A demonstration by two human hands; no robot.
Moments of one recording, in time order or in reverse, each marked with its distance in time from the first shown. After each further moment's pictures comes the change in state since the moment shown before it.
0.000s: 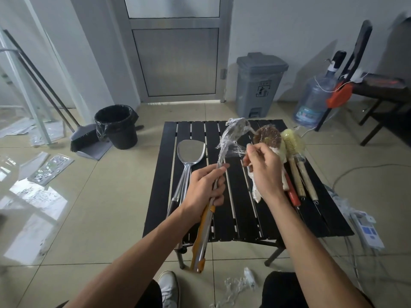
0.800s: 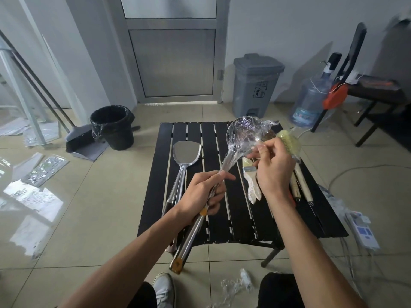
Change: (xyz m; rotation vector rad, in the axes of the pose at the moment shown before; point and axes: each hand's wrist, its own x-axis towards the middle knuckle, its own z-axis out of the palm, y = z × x) left_hand 0.002 0.001 0.000 0.158 -0.151 -0.053; right_hand 0.007 -0.009 -0.015 -0.119 0.262 -0.112
